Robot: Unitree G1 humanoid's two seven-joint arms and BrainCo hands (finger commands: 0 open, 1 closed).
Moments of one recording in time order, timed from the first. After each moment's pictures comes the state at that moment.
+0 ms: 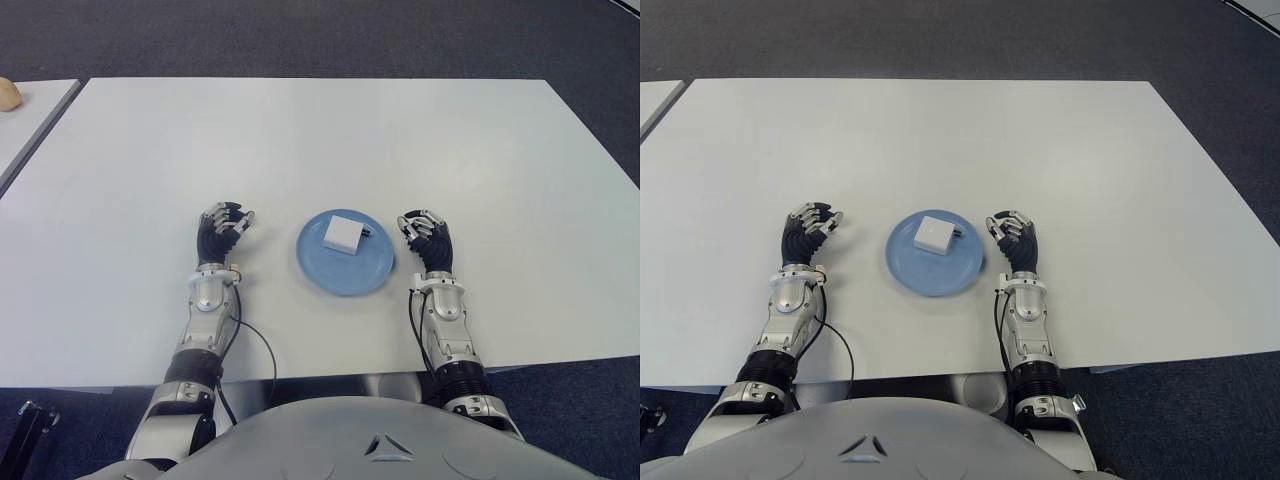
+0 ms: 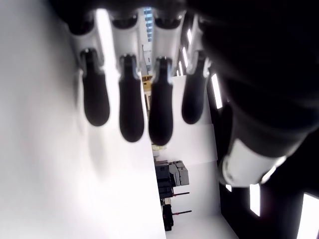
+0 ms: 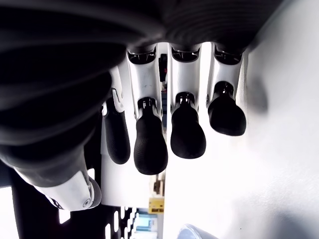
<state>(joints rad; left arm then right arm) -0.06 0.11 0.09 0.56 0.04 -0.43 0.21 -0.03 -0.02 -0.07 0.42 -0.04 -0.34 -0.13</state>
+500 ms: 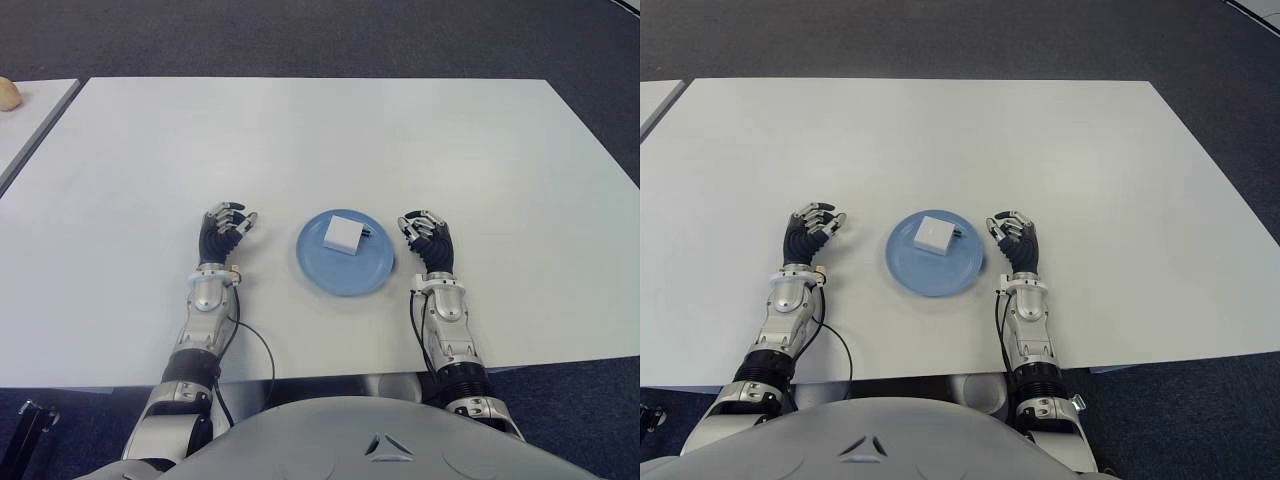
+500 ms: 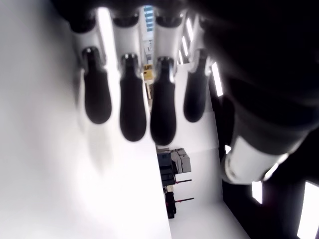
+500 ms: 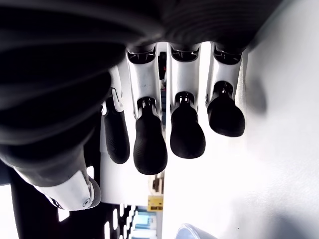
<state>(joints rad) -0.06 0.11 0.06 0.56 0.05 -0.41 0.15 -0.03 -0.03 -0.07 0.41 -0.04 -0.33 -0.11</state>
